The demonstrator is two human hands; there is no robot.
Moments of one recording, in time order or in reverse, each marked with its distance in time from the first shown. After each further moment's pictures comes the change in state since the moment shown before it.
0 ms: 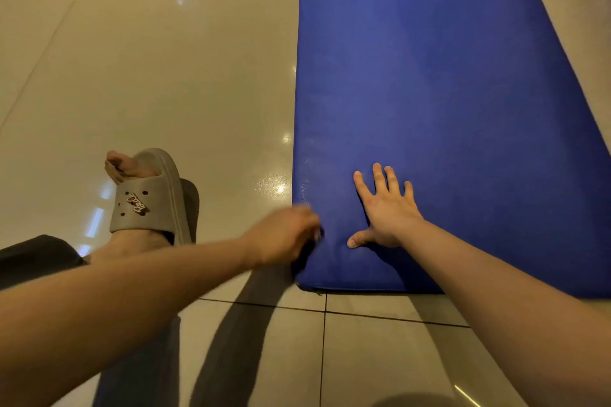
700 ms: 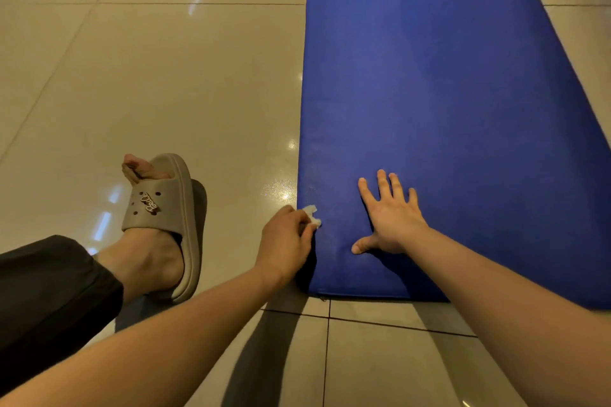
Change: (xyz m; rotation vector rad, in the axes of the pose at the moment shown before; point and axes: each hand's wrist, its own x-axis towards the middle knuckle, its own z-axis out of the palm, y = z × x) left_hand -0.003 0.034 0.024 -0.269 0.428 -0.589; right_hand 0.000 0.001 0.000 0.009 0.005 -0.003
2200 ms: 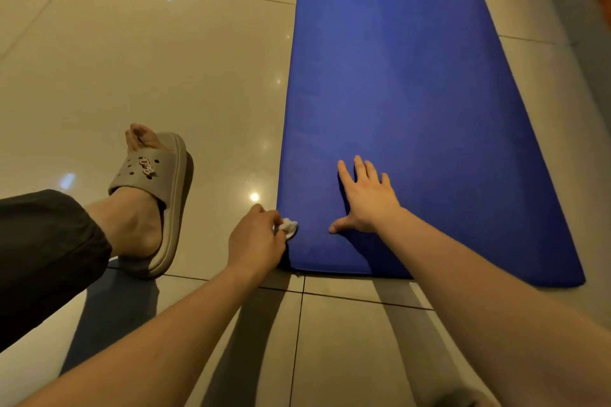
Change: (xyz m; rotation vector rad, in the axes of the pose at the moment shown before) left_hand -0.042 -0.009 -0.003 0.119 -0.025 -0.084; right_hand -0.017 -0.009 -0.011 -0.098 0.100 0.017
